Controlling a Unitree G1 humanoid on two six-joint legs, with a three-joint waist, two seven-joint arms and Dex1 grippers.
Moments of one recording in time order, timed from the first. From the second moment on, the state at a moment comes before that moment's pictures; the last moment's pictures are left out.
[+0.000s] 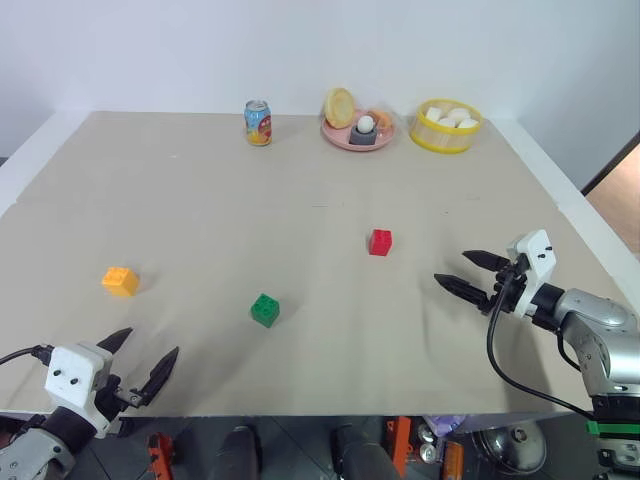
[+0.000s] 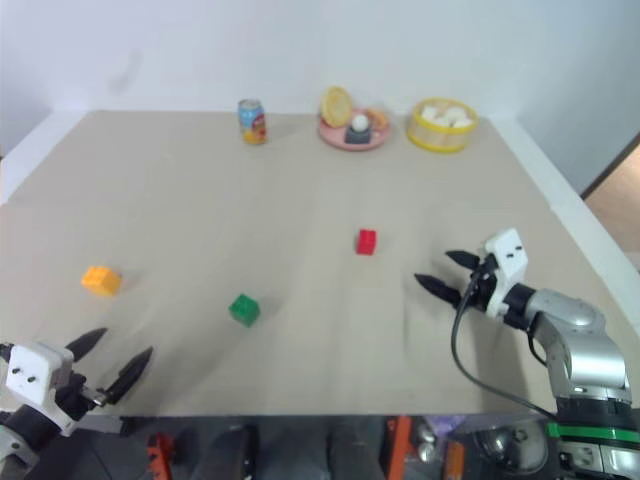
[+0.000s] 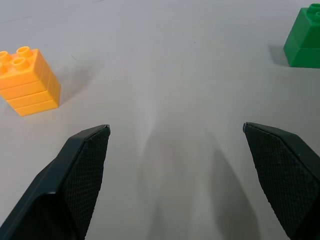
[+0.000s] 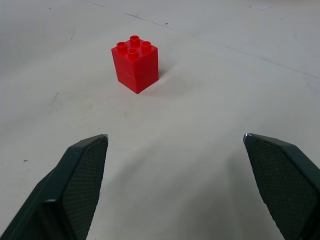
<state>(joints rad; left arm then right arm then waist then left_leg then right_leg) 0.59 0.41 0.43 -0.54 -0.40 0.16 -0.59 -0.24 -0.75 -0.24 0.10 0.42 0.37 0.91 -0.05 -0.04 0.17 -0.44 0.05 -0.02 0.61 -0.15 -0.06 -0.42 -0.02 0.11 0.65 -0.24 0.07</state>
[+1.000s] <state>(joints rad) -0.18 0.65 0.03 -0.31 -0.56 0.28 -1.07 -0.64 -0.55 -0.03 0.65 0.21 0.05 0.92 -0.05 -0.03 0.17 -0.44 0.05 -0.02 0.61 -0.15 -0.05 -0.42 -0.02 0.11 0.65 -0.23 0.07</state>
